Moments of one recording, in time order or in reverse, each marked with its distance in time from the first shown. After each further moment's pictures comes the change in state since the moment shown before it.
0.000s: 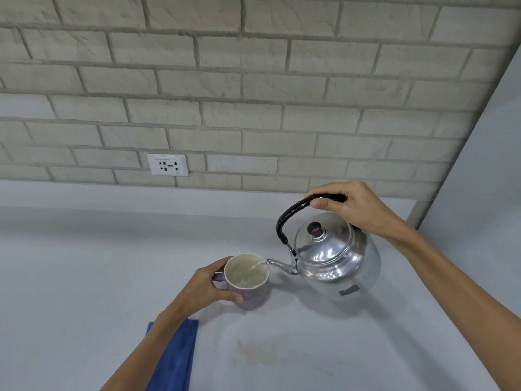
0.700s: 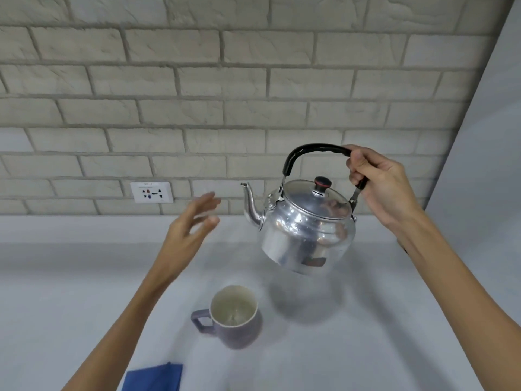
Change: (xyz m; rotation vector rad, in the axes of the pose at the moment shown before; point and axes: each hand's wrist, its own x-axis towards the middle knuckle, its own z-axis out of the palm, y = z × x) left_hand 0.056 0.130 -0.053 -0.064 0.299 0.362; right_hand 0.032 0.006 -0.060 0.775 0.458 -0.040
